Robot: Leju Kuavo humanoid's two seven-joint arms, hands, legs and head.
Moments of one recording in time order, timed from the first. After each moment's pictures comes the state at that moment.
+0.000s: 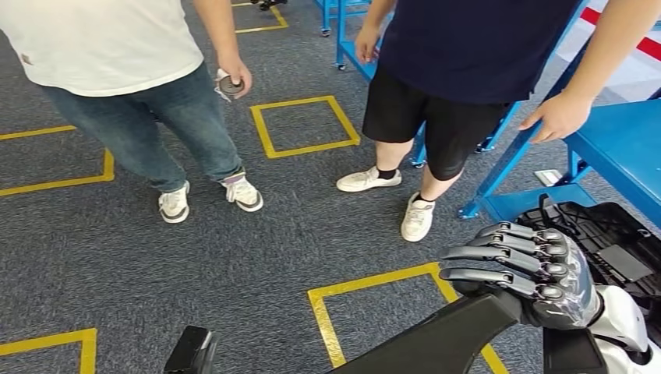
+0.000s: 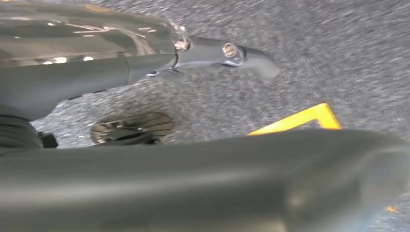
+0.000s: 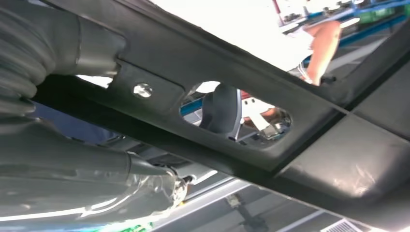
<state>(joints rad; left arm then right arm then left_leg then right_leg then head) -0.15 -0.14 0.19 -0.22 -0.32 0.09 -0.42 -0.11 -0.51 0.38 -2.14 0.60 -0.39 -0.63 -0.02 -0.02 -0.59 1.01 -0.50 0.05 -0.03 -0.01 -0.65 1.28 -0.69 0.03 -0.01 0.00</state>
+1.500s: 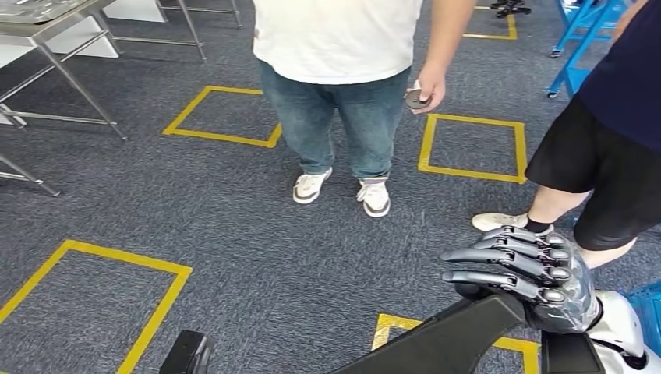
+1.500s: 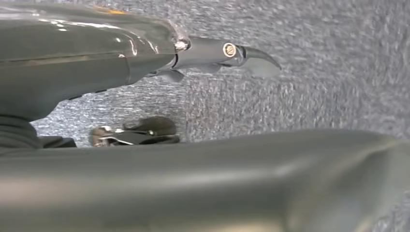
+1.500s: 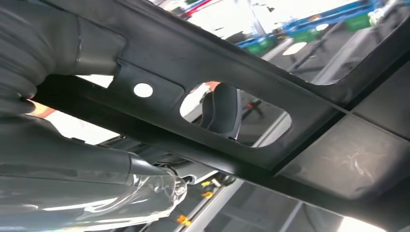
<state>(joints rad) -0.14 -0.12 0.19 -0.22 -0.33 0.10 -0.41 -0.08 -0.49 0.37 -2.14 0.60 -0.42 -0.64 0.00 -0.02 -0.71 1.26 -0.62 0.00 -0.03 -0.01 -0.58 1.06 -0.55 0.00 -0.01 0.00</state>
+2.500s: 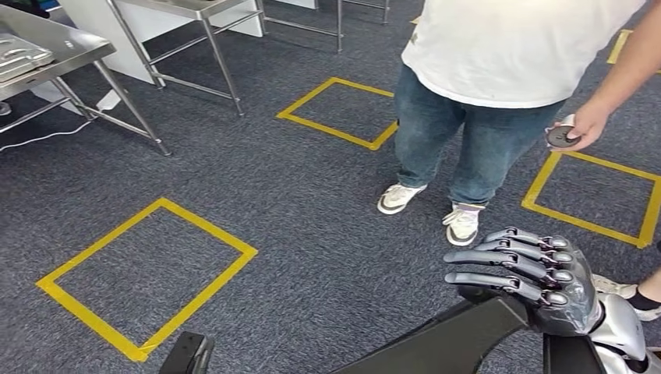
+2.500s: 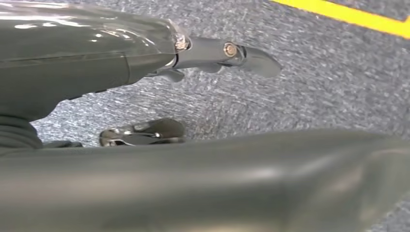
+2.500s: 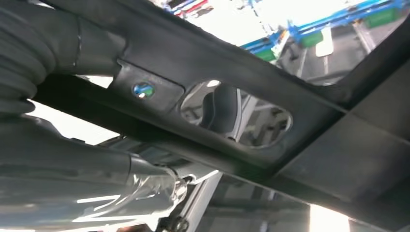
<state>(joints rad) -0.13 -0.11 0.19 -0.22 -0.34 0.09 -0.40 -0.06 -0.49 0.37 -2.14 0.61 -0.42 -0.64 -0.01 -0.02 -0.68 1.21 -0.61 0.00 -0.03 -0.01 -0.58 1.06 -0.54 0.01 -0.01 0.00</state>
